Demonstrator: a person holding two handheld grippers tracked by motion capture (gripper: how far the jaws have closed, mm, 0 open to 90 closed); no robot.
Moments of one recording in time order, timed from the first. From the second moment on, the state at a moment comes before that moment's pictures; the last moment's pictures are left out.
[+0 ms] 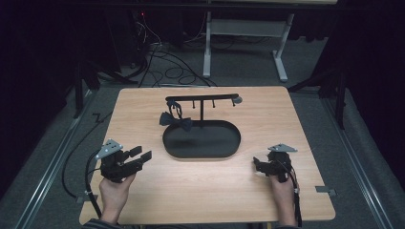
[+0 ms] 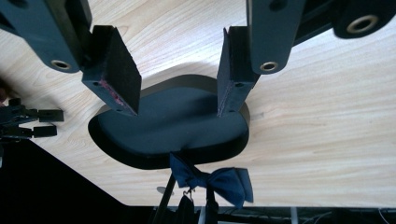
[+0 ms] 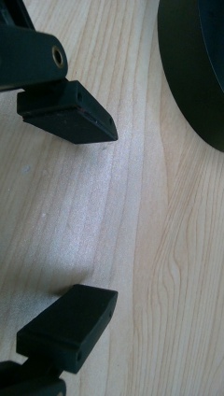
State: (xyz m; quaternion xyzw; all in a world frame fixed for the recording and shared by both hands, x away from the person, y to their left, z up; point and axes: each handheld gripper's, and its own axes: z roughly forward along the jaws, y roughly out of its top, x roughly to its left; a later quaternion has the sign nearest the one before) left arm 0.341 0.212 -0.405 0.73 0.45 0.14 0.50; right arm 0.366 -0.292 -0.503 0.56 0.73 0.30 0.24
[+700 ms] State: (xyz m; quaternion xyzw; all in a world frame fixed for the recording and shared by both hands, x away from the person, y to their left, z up) left arm 0.345 0.198 -0.424 0.74 0.46 0.13 0.48; right arm 0.366 -0.293 -0.503 0.56 0.73 0.30 0.24
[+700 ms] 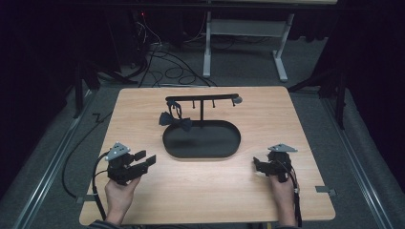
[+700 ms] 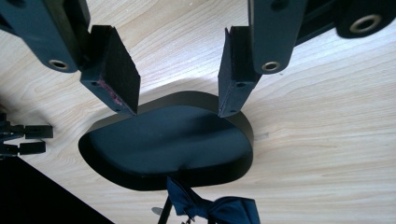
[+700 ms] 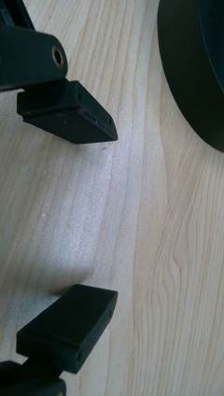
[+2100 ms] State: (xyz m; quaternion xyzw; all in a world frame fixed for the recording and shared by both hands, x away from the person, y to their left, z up) left arm 0.367 0.195 -0.463 0.75 0.48 0.13 0.43; right arm 0.366 -0.293 -0.503 0.56 0.73 0.30 0.24
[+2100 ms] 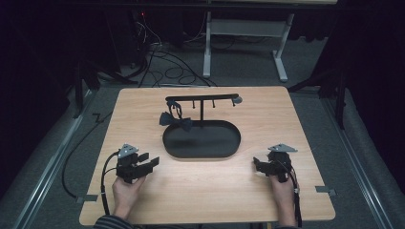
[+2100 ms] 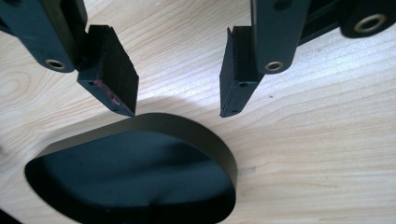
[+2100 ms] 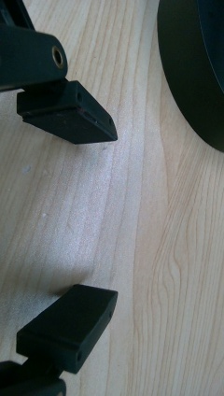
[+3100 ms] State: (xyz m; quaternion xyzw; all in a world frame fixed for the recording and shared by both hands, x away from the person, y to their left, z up) left arm 0.377 0.186 -0.487 0.76 0.49 0.15 0.40; right arm 0.366 -0.293 -0.503 0.56 0.73 0.30 0.24
